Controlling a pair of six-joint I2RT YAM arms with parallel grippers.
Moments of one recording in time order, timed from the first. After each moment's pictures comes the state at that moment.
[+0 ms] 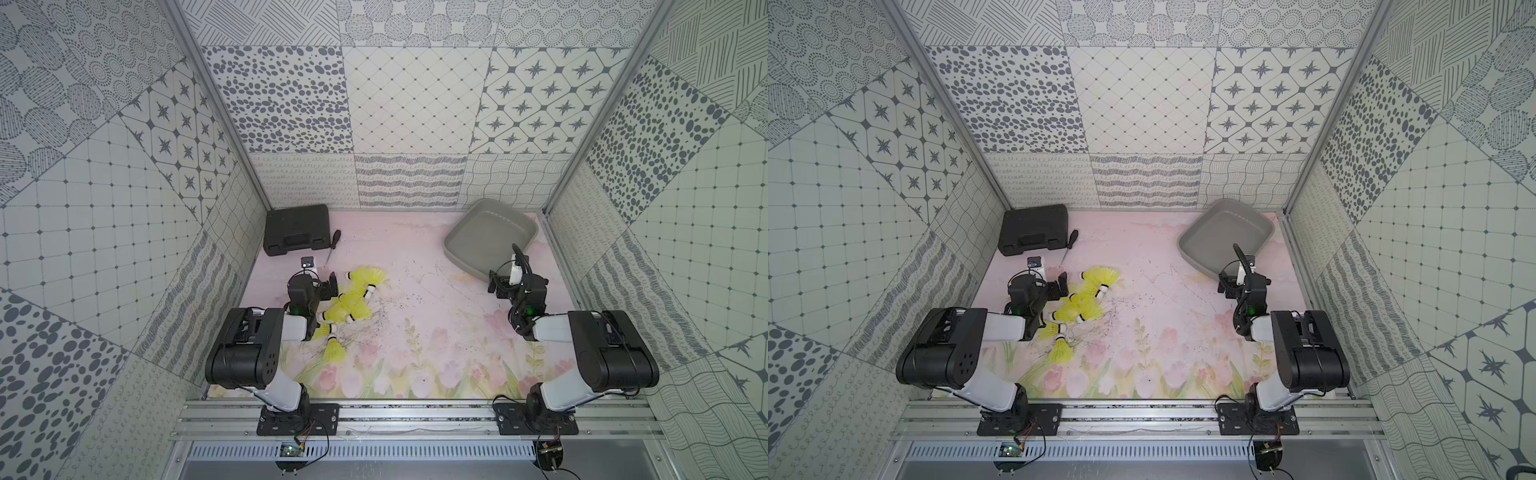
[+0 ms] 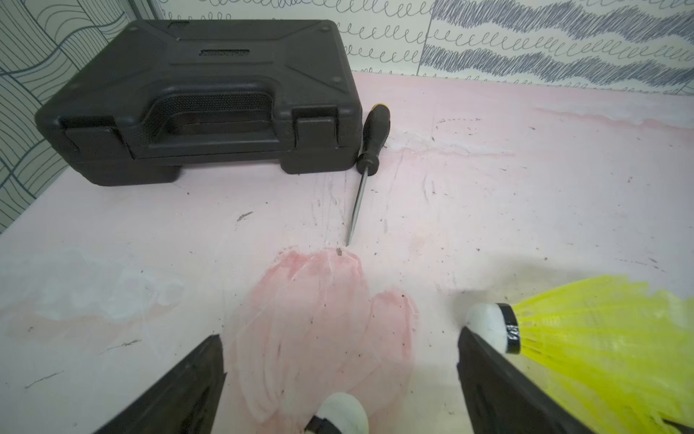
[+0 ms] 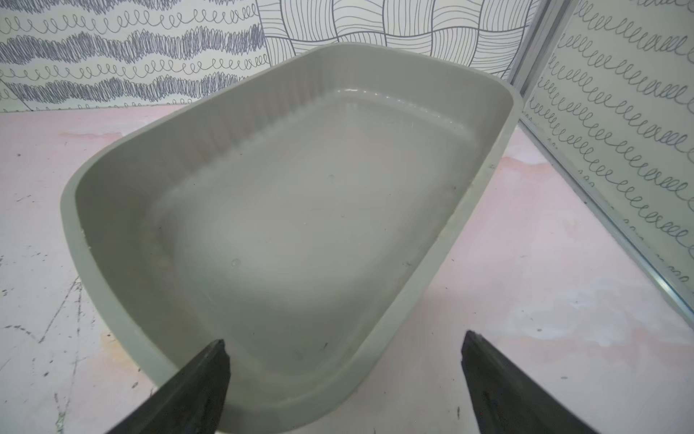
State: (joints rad) left arm -0.04 1.58 0.40 0.78 -0.03 -0.05; right arm 0.03 1.55 0.40 0.79 0.06 0.04
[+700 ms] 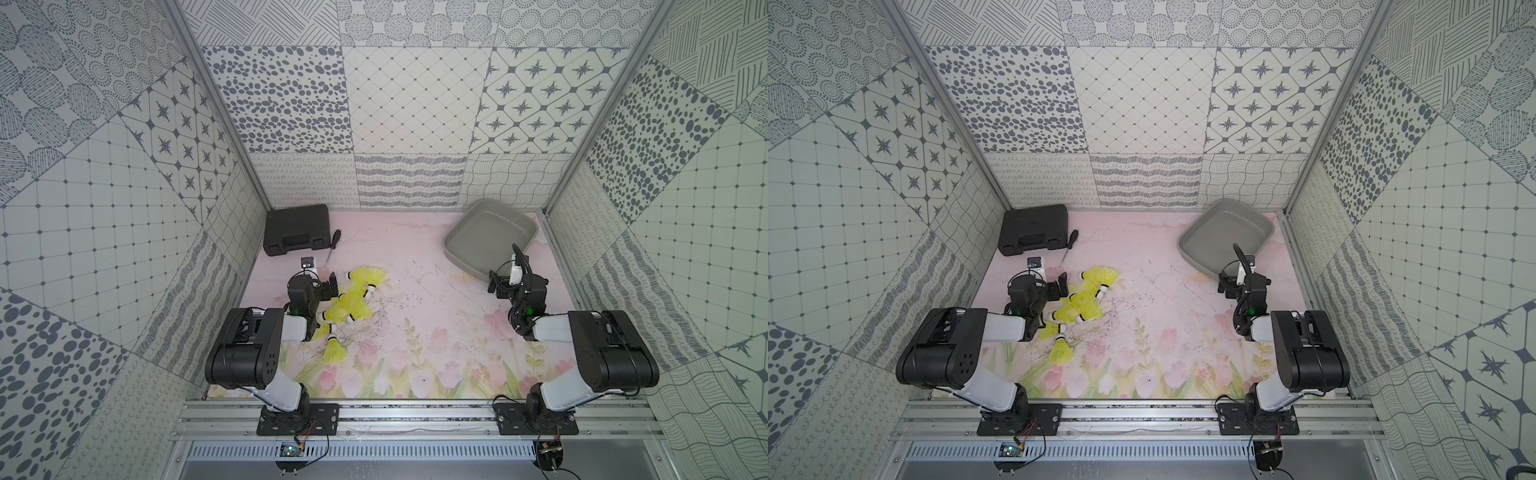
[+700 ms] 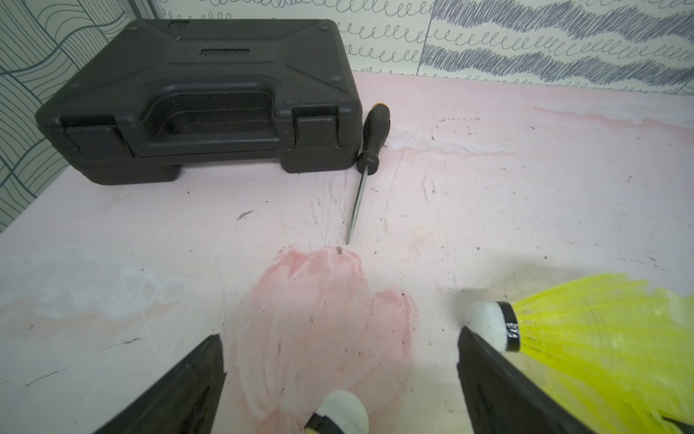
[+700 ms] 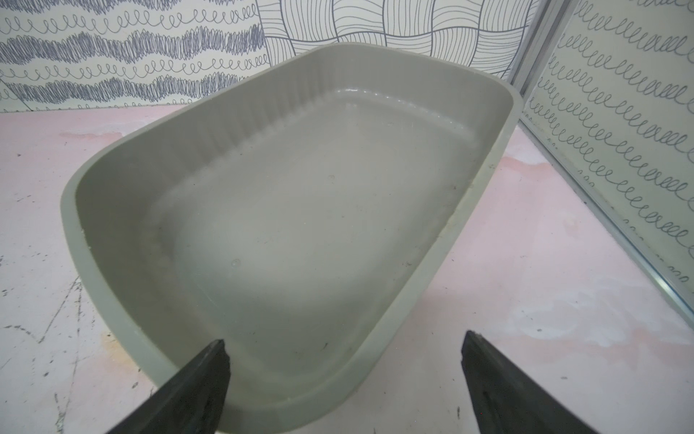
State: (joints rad) left arm -0.04 1.58 0.38 0.80 -0.04 -0.05; right arm 0.03 1.55 0.40 0.78 0.06 0.04
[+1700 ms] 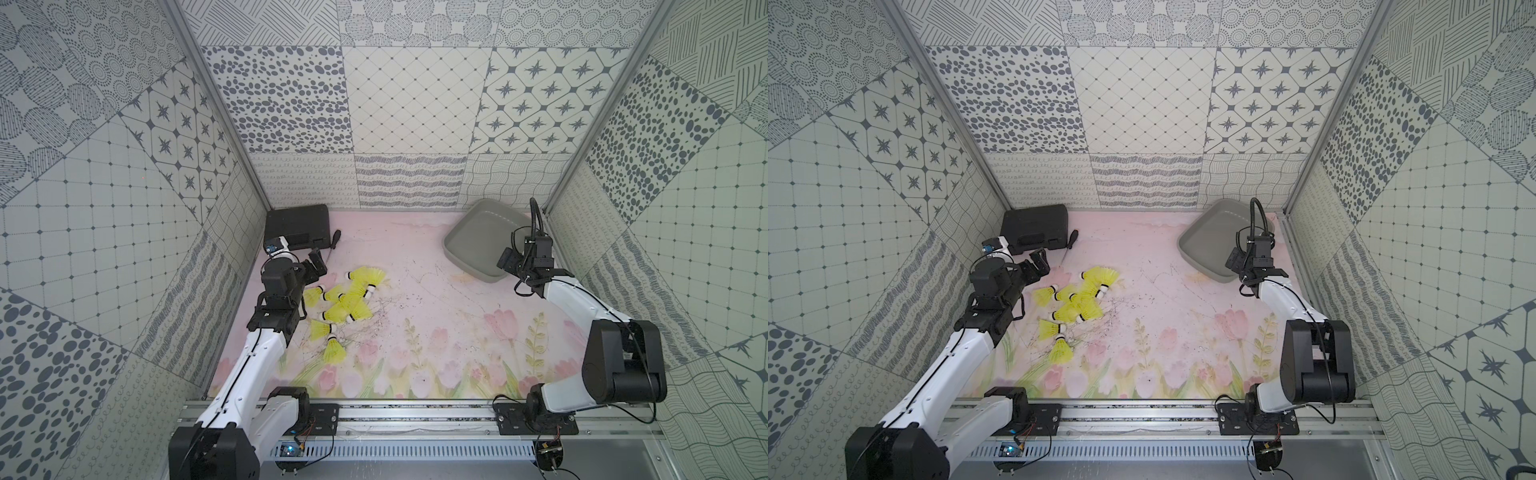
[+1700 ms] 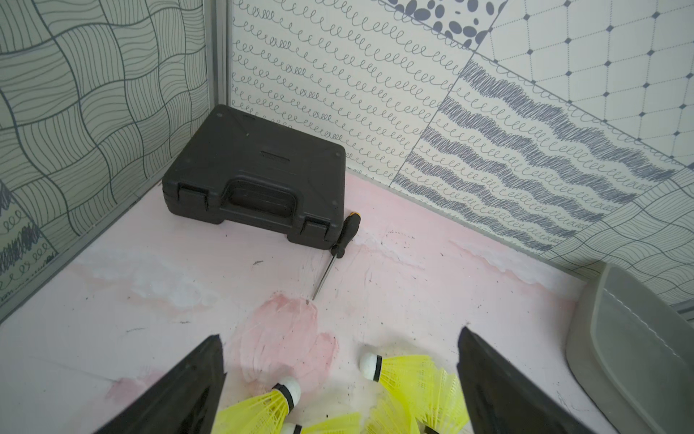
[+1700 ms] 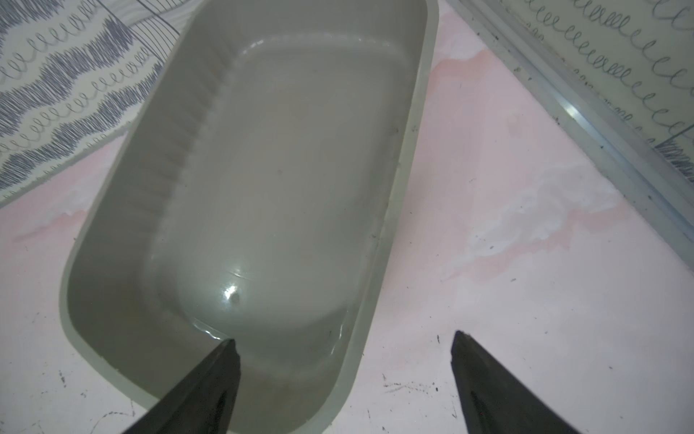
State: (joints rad) left arm -0.04 0.96 0.65 -0.04 -0.08 -0.40; right arm 0.00 1.50 0.93 -0.23 0.13 0.46
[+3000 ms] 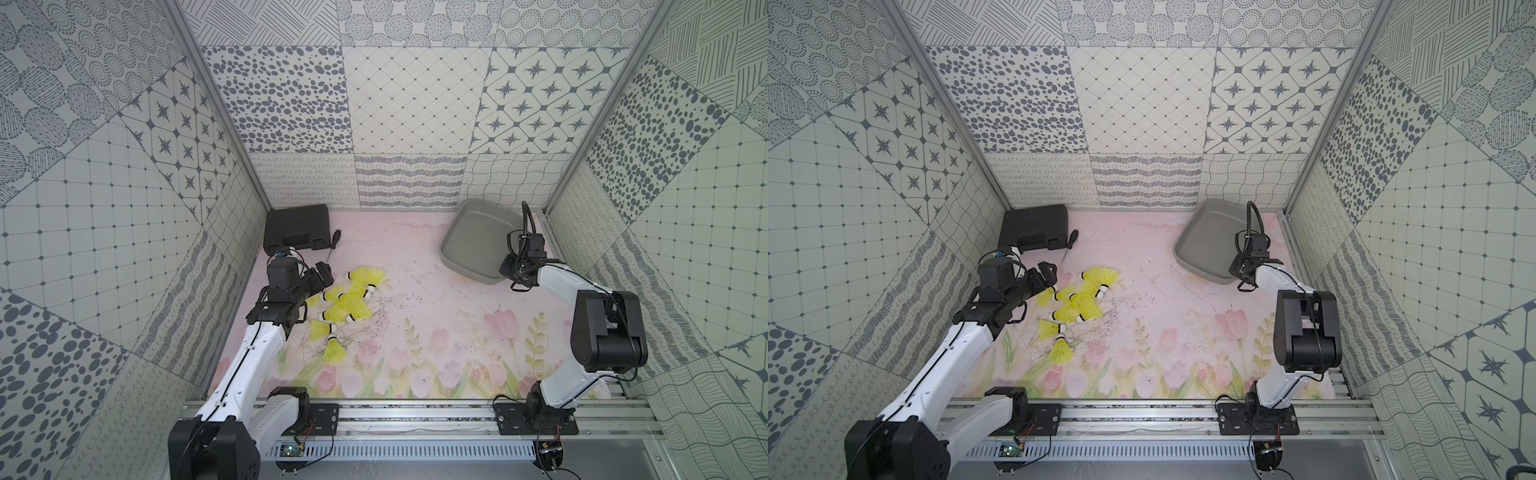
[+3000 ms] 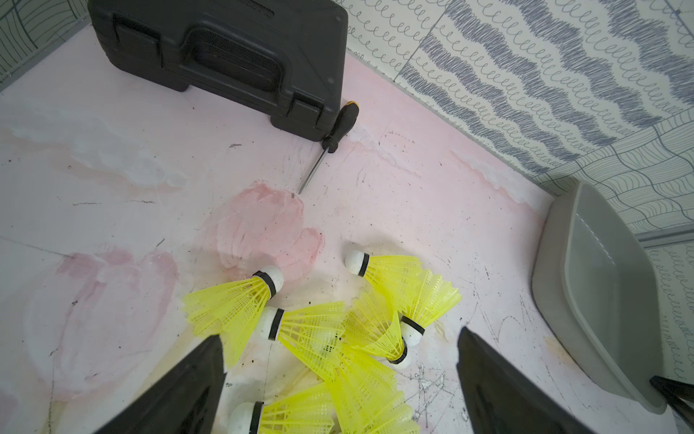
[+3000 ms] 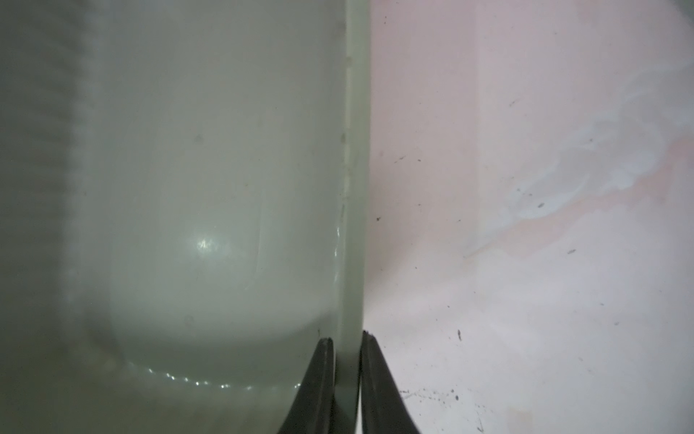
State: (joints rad) left arm -0.04 1.01 0.71 -0.30 0.07 -0.50; right arm -0.02 1.68 1.03 -0.31 0.04 0.49
